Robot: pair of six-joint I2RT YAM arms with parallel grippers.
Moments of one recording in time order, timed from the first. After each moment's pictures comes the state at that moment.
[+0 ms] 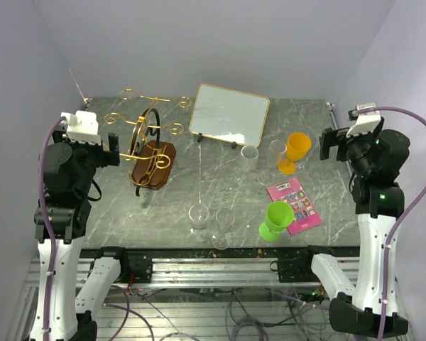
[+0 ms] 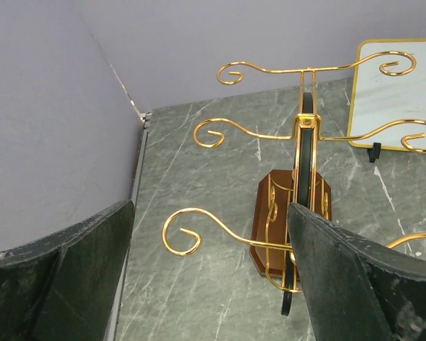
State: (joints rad) left arm -0.03 0.71 1.15 -0.53 -0.05 0.19; right arm -0.17 0.85 1.20 -0.55 -0.23 -0.28
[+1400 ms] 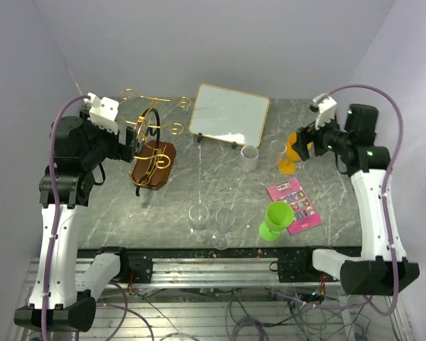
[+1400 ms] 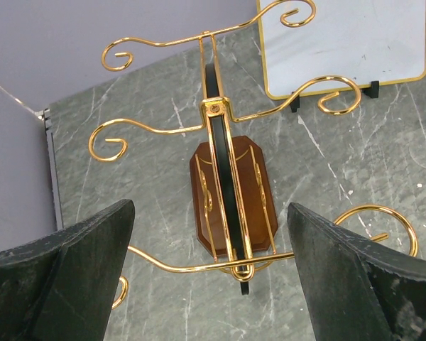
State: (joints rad) left arm -0.02 0.92 1.25 -0.63 0.26 0.23; right arm -0.09 1.13 1.35 -0.79 -0.51 -0.47
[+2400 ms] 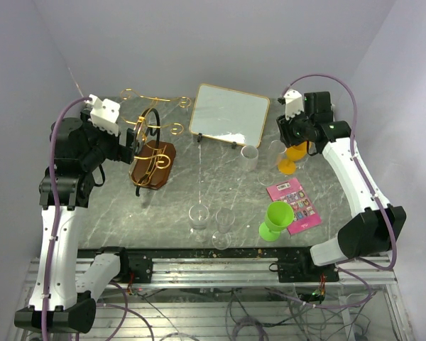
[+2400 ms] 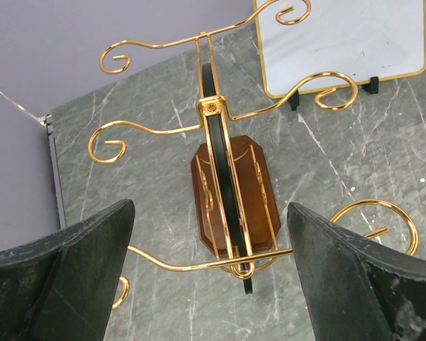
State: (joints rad) left arm -0.02 0.91 1.24 -0.63 0.27 0.26; right arm 0.18 1.46 1.45 -0.74 -0.13 -0.34
